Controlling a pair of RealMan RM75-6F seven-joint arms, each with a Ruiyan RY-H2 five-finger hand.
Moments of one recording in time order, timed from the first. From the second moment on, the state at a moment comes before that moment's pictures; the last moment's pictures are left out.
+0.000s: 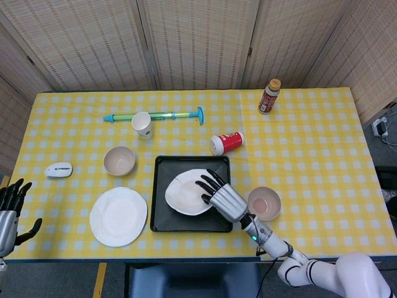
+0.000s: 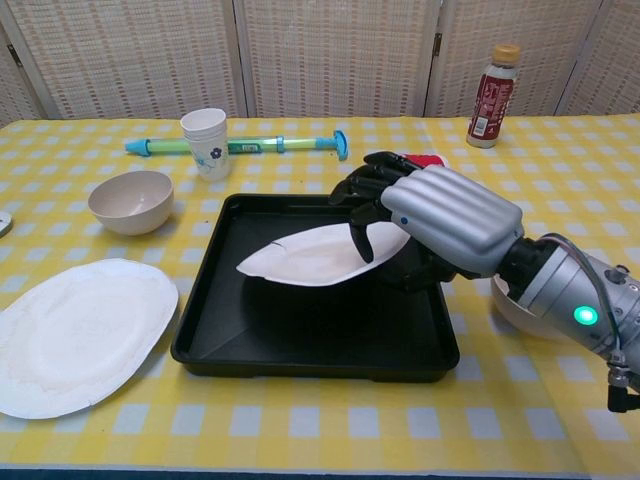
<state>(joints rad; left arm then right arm) -0.07 -1.10 -0.06 -1.63 1.47 1.52 0.03 0.66 -1.84 0.02 -1.01 -1.74 1.29 -0.06</state>
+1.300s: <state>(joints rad) -0.07 -1.06 -0.03 -1.65 1.51 1.49 -0.04 0.68 -1.67 -0.01 -1.36 -1.63 1.06 -0.20</state>
